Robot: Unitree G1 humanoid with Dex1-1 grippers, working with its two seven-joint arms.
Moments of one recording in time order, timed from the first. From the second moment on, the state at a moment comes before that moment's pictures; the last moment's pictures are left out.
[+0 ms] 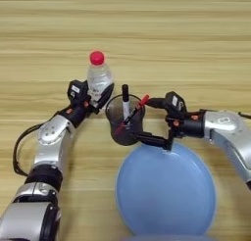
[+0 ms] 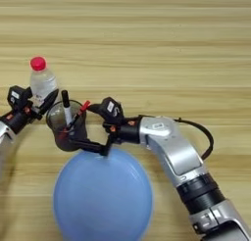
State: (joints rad) left arm -0.41 0.18 0.10 0.82 -0.20 -0.47 -0.64; right arm -0.31 -0.32 0.33 0.00 0.25 0.31 0.91
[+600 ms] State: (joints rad) left arm -0.39 0.18 0.09 0.82 -0.20 -0.47 -0.64; right arm -0.33 -0.28 0.35 0.05 0.22 0.29 0.91
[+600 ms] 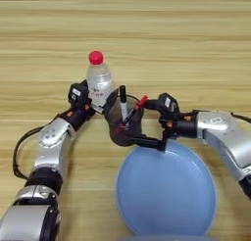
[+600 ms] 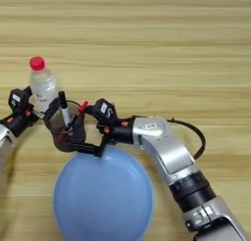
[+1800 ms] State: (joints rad) left arm -0.38 0.17 0.09 0.82 -0.20 -0.47 -0.64; right arm -0.36 -0.17 0.38 0.20 0.14 0.21 0.88
